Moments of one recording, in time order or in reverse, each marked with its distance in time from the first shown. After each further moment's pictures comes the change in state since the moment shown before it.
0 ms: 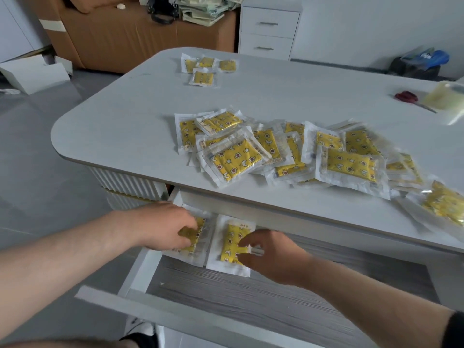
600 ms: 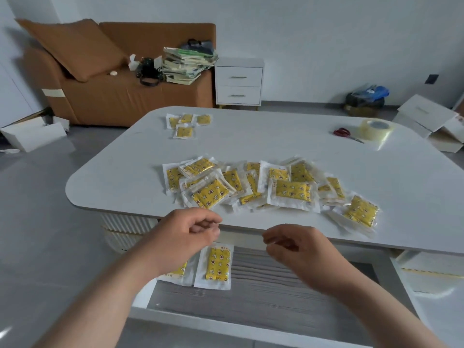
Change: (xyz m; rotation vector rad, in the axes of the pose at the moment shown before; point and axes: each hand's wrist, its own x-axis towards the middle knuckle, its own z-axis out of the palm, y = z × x) left_hand -0.108 0.111 -0.085 -0.971 0.480 0.099; right_hand -0.150 -0.031 -0.095 0.338 0.406 -0.058
